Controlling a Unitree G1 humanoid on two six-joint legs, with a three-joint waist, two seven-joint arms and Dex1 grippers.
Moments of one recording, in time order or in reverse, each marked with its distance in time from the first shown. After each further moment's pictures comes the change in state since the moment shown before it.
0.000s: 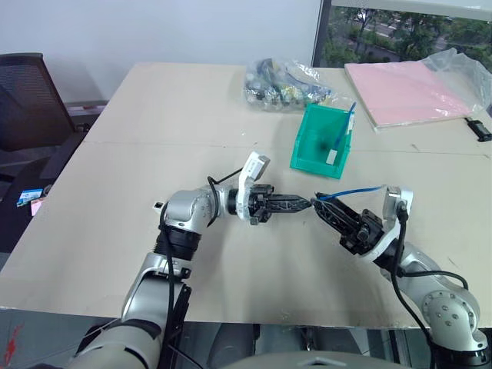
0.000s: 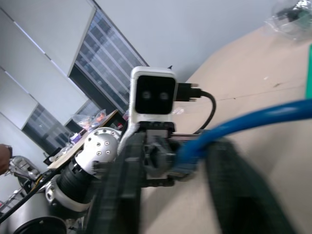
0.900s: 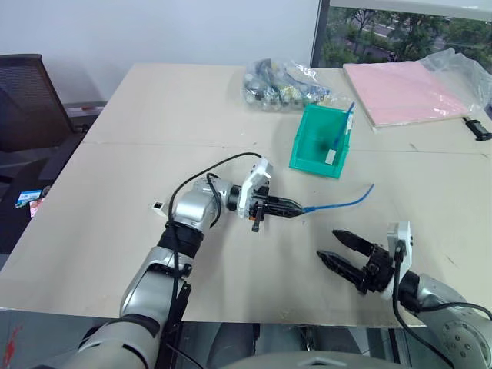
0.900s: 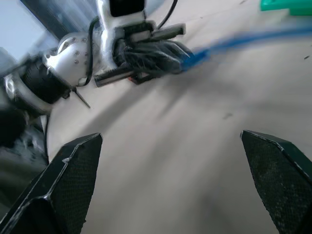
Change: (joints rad) left arm -0.037 0.023 -0.061 0.111 0.180 -0.282 -0.072; right arm 0.197 -0.085 -0.020 0.006 -0.199 -0.035 0.172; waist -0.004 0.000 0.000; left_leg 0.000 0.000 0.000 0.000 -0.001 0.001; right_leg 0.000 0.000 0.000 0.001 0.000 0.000
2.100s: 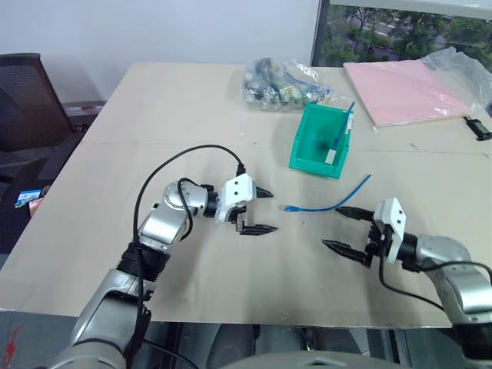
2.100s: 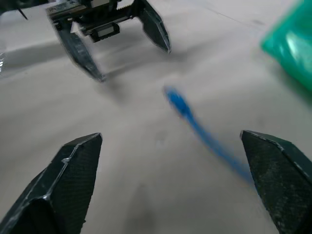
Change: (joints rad) left arm 0.154 0.220 -0.121 -0.155 0.287 -0.528 0.229; right arm -0.218 -0.146 0.029 0.269 -0.468 -0.295 0.321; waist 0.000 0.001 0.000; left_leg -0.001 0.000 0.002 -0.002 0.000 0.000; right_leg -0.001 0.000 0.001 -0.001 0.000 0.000
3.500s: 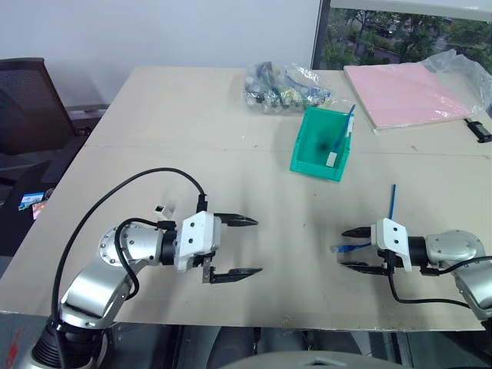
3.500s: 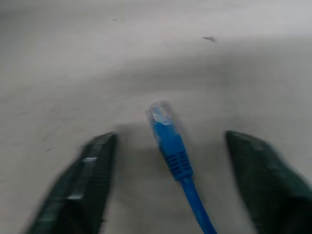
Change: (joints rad) left arm 0.519 0.272 0.263 -0.643 -0.258 0.086 0.048; right arm -0.102 -0.276 0.174 0.131 -0.175 -0.214 0.161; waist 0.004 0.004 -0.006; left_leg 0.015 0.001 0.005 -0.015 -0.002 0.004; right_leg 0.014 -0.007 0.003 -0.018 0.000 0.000
